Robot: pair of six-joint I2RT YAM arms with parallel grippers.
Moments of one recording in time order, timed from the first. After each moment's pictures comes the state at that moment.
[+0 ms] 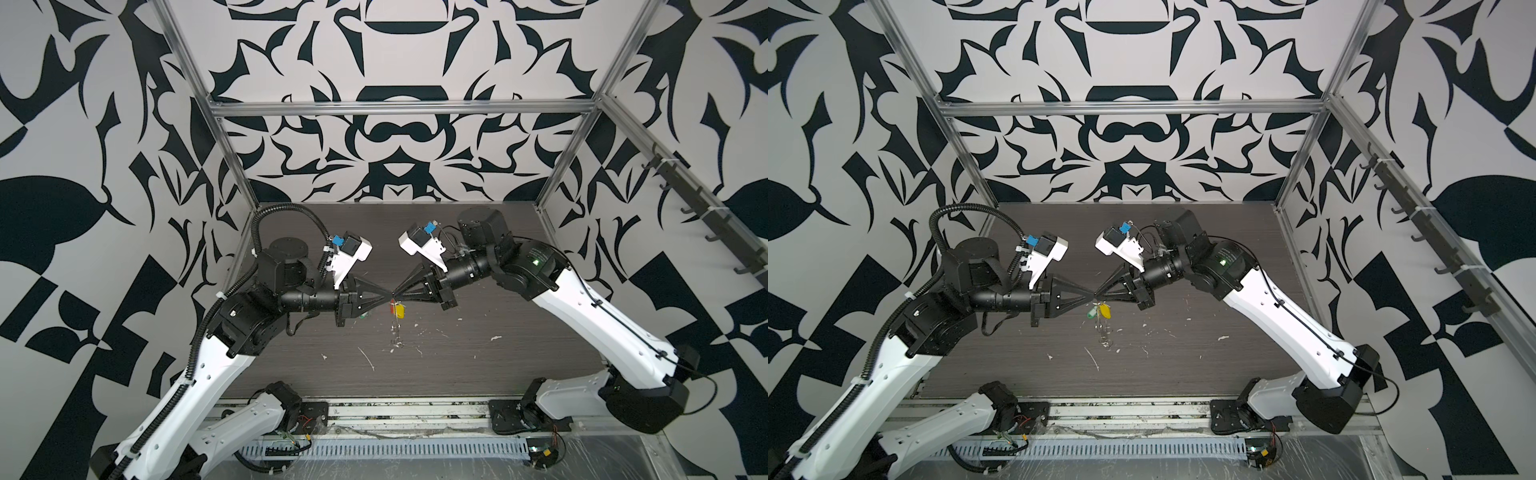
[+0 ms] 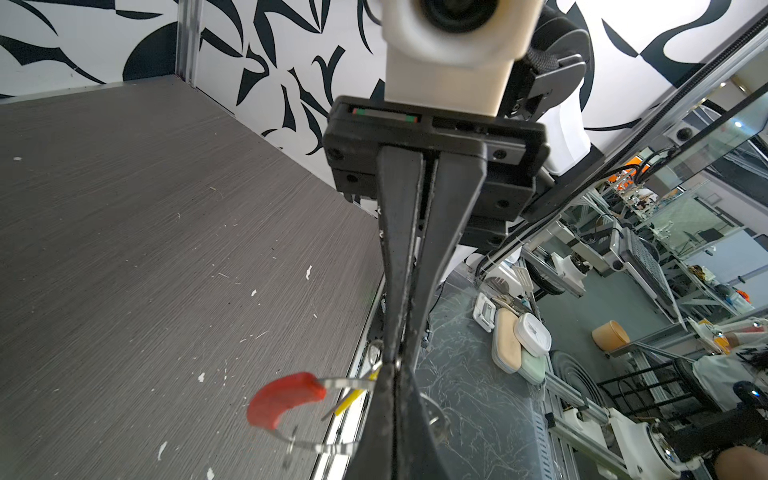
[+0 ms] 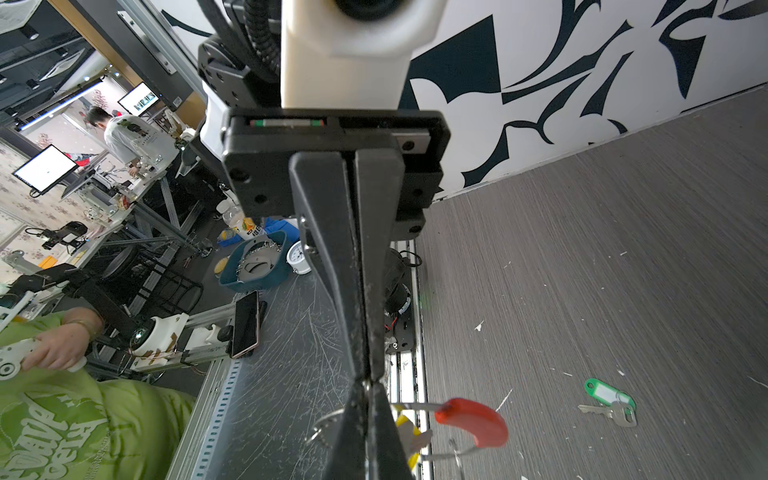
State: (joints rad) left arm -0.66 0.90 1.21 -0.62 0.81 -0.30; right arm 0.80 1.34 1.57 -0.74 -0.95 0.04
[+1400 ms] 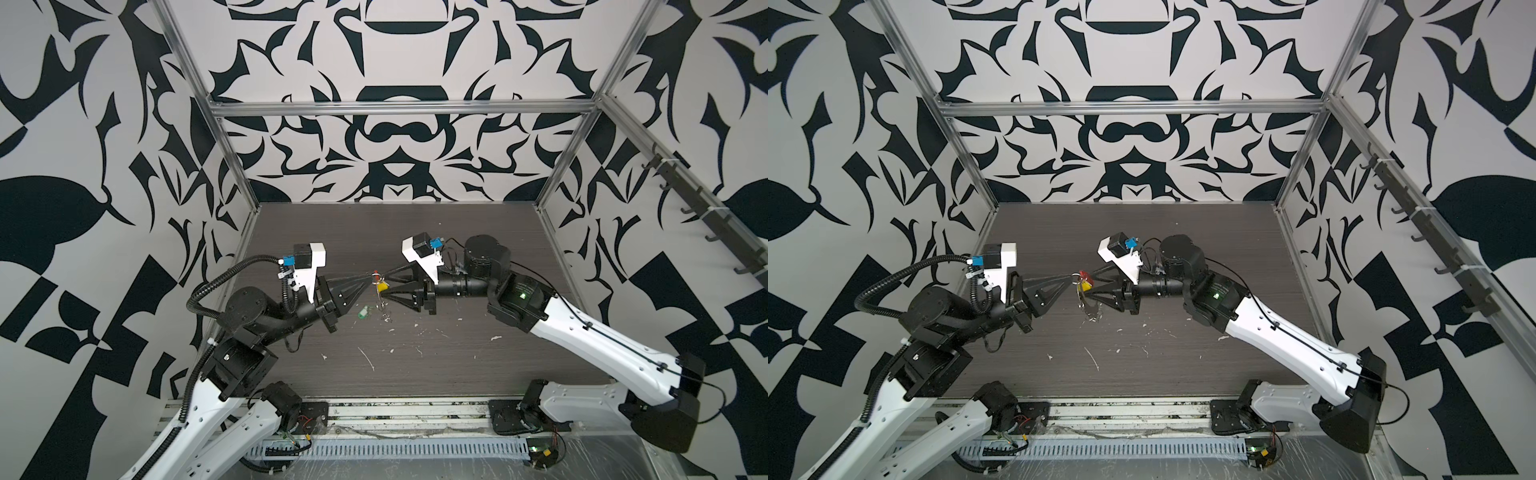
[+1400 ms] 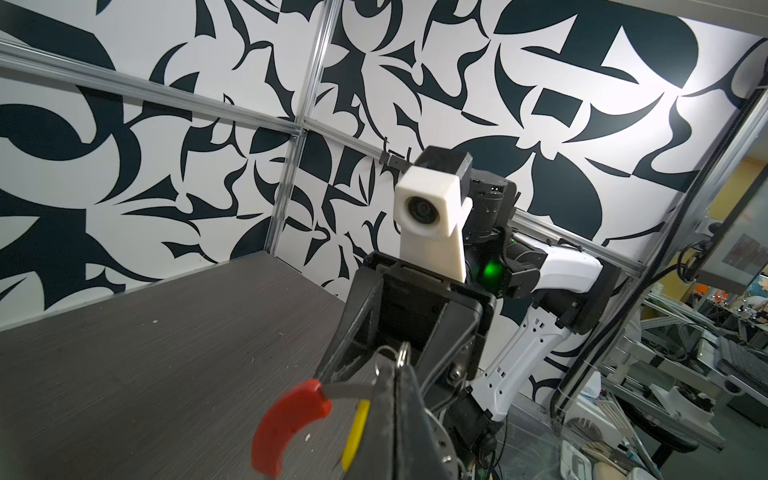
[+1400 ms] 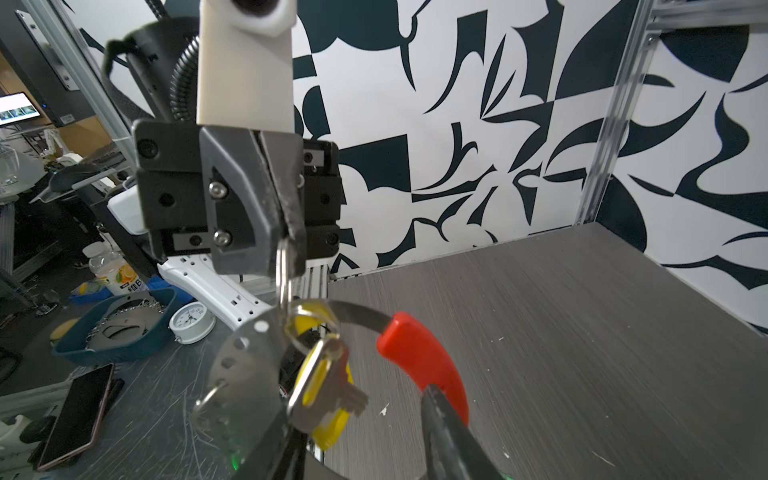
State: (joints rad) left arm -0.66 0.61 0.85 -0.05 0.53 -0.46; right arm 0.88 1.21 1.20 -0.15 -0.63 0.07
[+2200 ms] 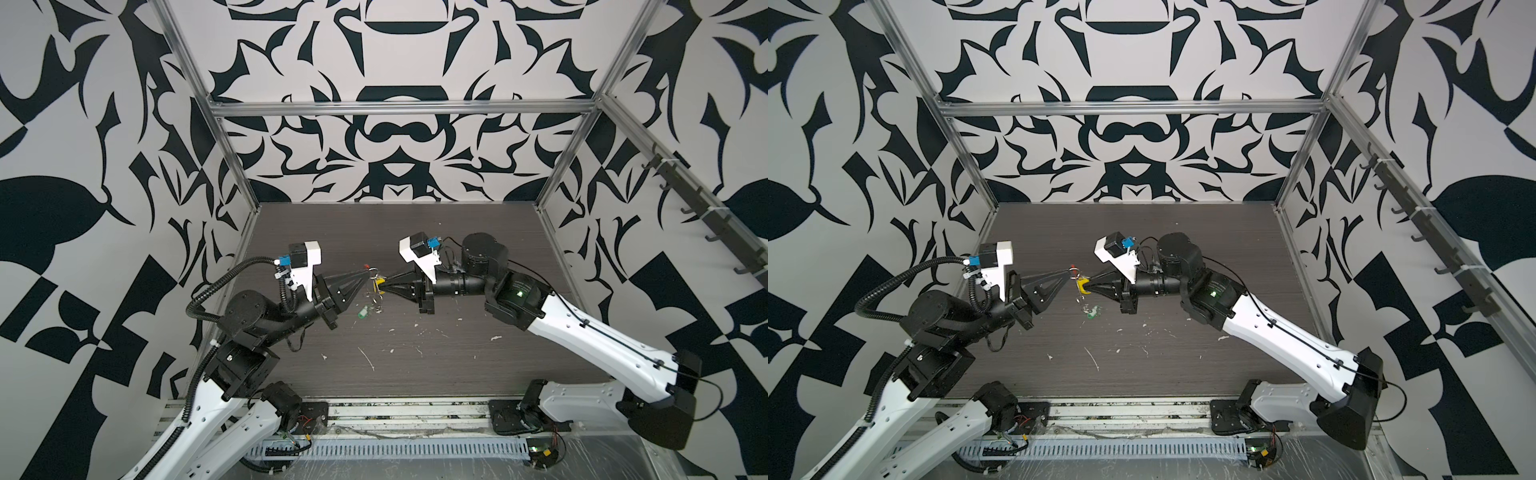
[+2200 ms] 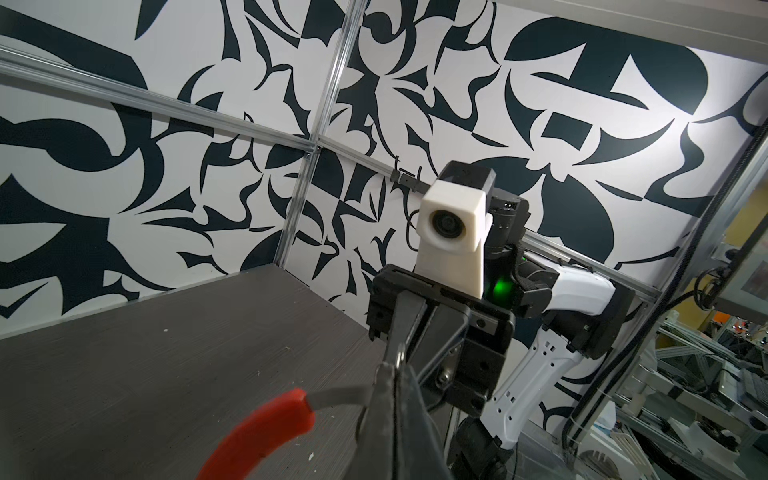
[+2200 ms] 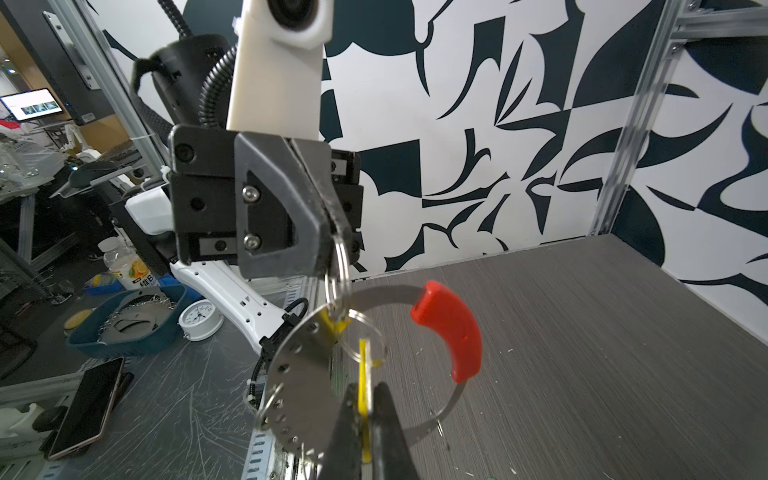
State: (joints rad) left arm -0.66 0.60 0.81 0.02 0.47 -0.49; right arm 0.89 1.24 1.22 -0.15 -0.68 0.06
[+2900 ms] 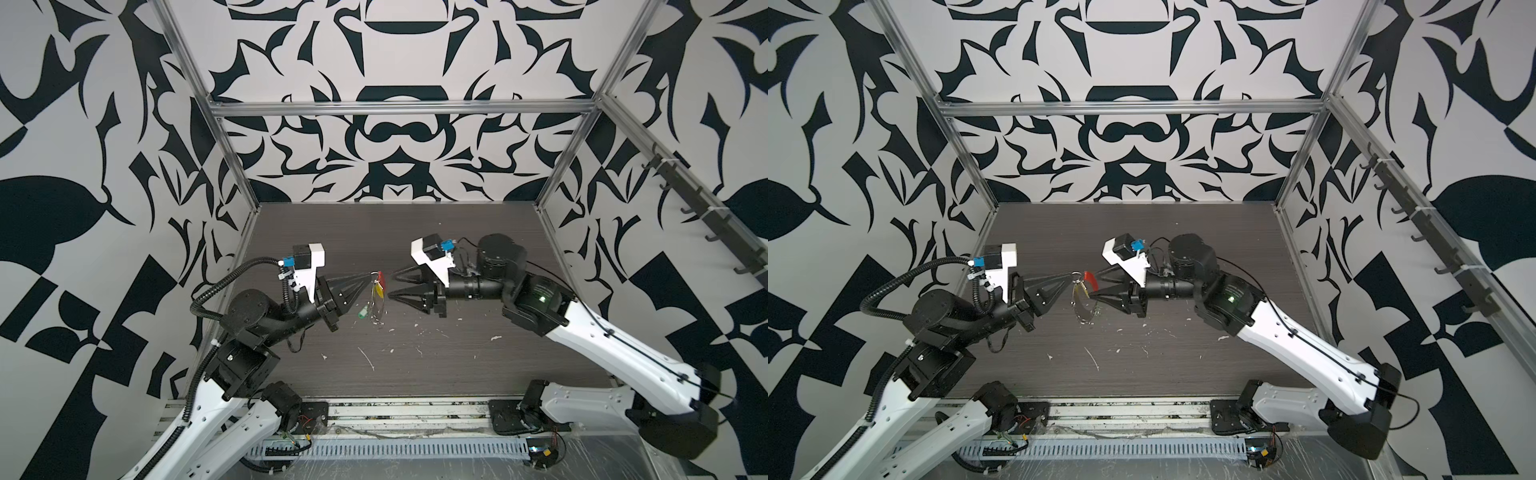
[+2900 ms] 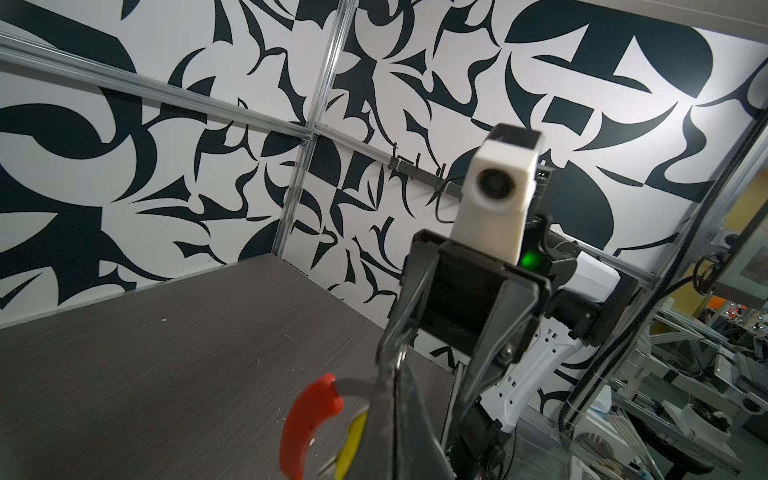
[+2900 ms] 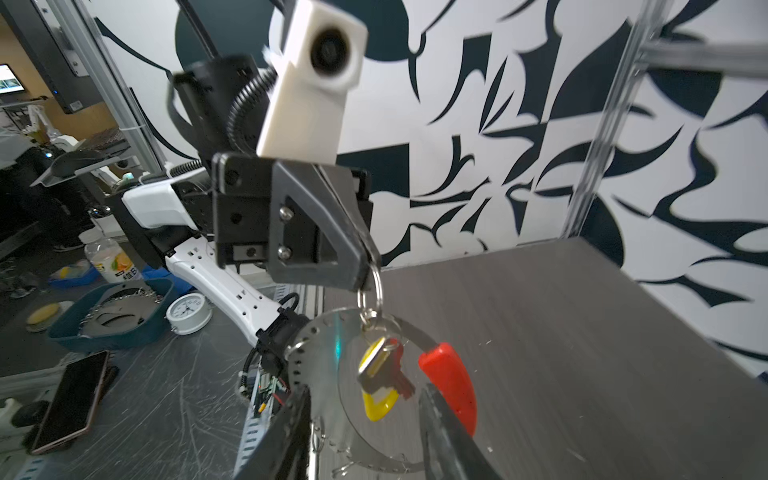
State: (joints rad) left arm -0.66 0.60 0.81 -0.01 0.50 -0.47; right arm 0.90 1.12 1.25 -0.25 -0.59 0.02
